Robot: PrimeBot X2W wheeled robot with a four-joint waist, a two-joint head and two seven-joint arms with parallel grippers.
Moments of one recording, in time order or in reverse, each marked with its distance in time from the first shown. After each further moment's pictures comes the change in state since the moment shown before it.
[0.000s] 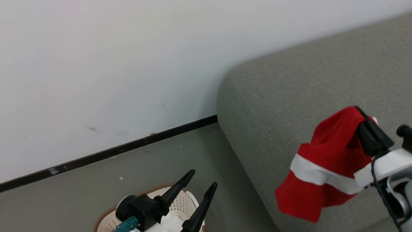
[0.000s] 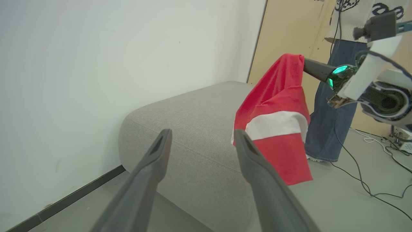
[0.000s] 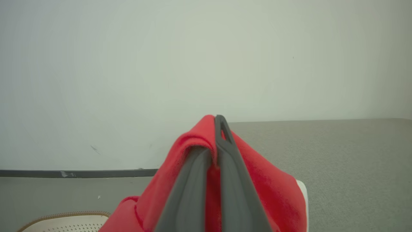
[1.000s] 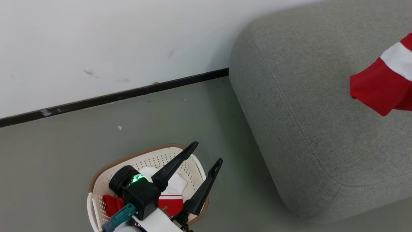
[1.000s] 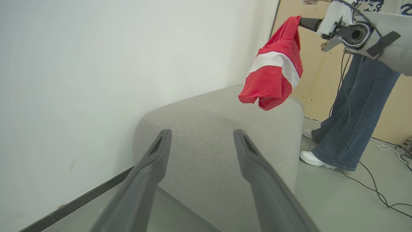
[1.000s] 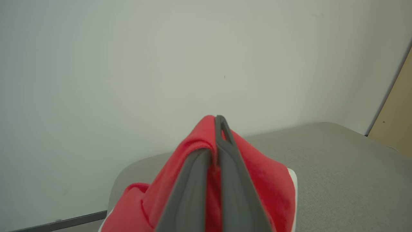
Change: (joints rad) left arm -0.072 0.044 0.015 -0.177 0.089 0.031 0.044; right arm -0.518 -0.200 -0.216 0.332 0.069 0.000 0.138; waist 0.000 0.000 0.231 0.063
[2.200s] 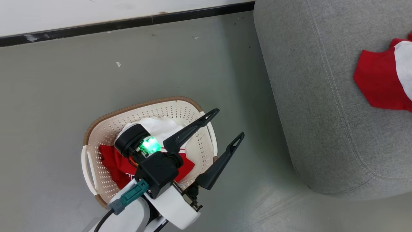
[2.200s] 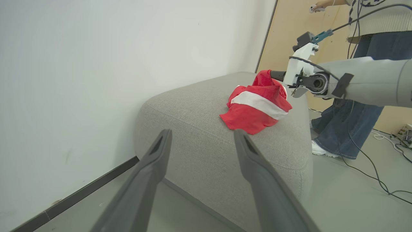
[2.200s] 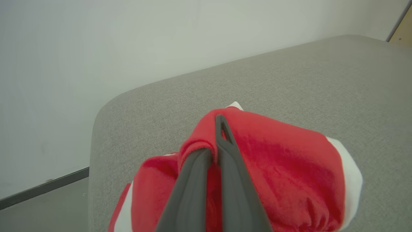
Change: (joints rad) left arm -0.211 0.021 -0.064 -0.084 0.062 -0.022 0.075; right arm -0.016 0.132 -0.131 0.291 -0.038 0.000 -0.197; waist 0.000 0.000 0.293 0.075
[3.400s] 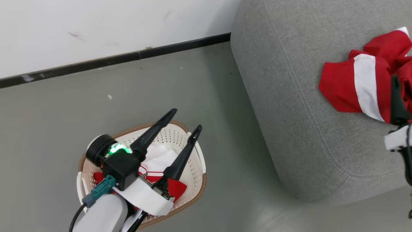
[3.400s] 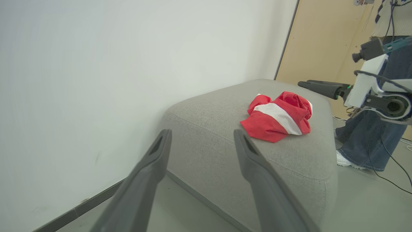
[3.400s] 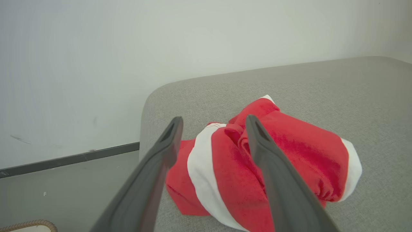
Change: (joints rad) left arm 0.042 0.031 0.091 0.177 -0.048 0.011 -0.134; right arm 0.286 0.117 0.109 -0.320 -0.054 0.000 -0.012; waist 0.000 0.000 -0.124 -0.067
